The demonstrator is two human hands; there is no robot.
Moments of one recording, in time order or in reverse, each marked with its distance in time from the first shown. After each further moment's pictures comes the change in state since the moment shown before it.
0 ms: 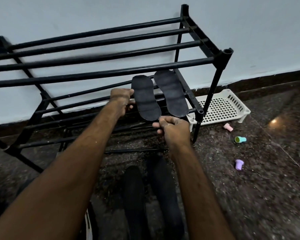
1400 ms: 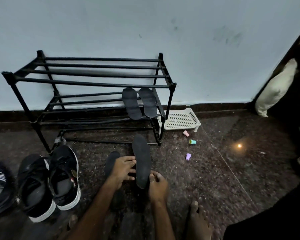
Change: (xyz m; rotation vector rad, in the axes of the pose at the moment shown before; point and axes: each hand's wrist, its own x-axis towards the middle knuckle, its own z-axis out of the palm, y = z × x) left_hand -0.273 -0.147 -0.018 -0.037 -0.239 -0.197; right_hand -0.199 0.089 -0.119 -0.359 0.176 0.057
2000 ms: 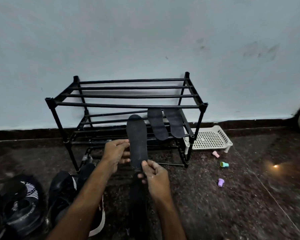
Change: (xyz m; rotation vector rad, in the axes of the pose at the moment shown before) left_hand 0.012 0.129 -0.102 -0.106 0.252 0.221; right_hand -0.014 -0.120 0.077 0.348 -0.489 -0.193
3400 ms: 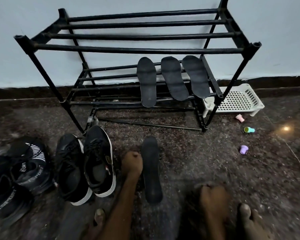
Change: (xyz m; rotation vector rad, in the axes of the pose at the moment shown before) left_hand 0.029 -0.218 0.002 0.537 0.260 -0.309; right_hand -0.029 0.125 -0.134 -0.867 0.483 0.394
